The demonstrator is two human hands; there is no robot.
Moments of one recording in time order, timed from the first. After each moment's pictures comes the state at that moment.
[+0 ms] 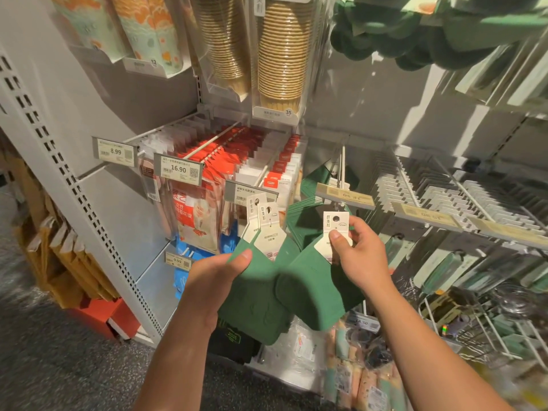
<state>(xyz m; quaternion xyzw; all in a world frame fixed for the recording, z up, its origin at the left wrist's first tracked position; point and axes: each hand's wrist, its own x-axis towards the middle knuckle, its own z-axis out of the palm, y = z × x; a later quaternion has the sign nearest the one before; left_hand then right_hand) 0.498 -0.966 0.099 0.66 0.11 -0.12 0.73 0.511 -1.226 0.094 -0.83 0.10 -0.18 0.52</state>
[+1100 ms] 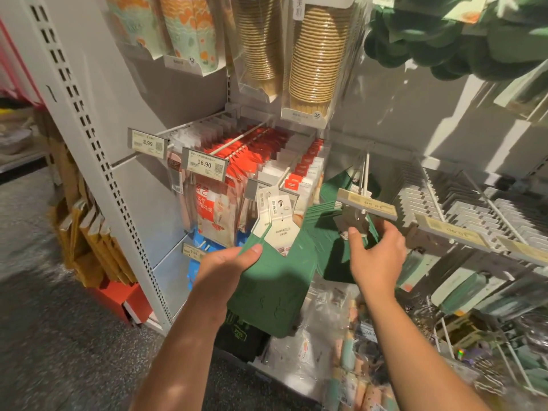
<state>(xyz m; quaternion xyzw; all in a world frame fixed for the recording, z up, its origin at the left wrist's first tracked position) 0.489 -0.961 0.110 0.63 0.13 -0.13 0.75 0.526 -1.213 0.089 -0.87 0.23 -0.26 0.36</state>
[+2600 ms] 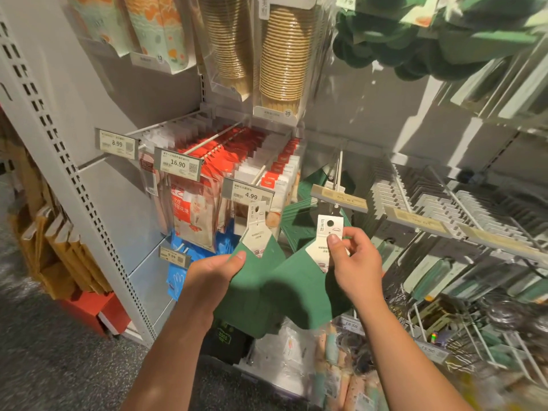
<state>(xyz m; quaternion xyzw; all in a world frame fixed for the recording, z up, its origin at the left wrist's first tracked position) 0.488 -0.974 0.094 0.68 0.14 -0.12 0.71 0.498 -1.227 0.081 -0.82 0.10 -0.25 0.51</state>
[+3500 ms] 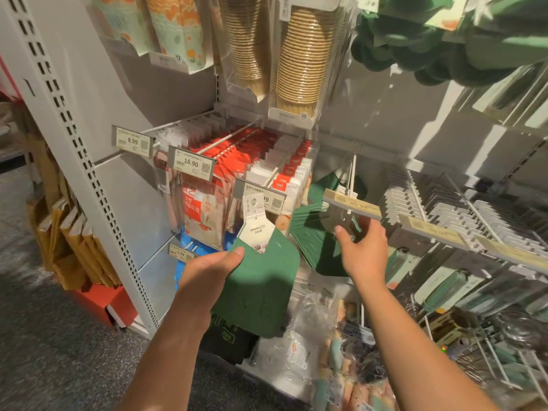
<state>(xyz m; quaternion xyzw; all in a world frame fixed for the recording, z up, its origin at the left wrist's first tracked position) 0.493 -0.963 0.096 0.66 0.17 -0.09 0.73 0.541 -1.232 0.093 -0.88 0.21 -0.22 0.37</state>
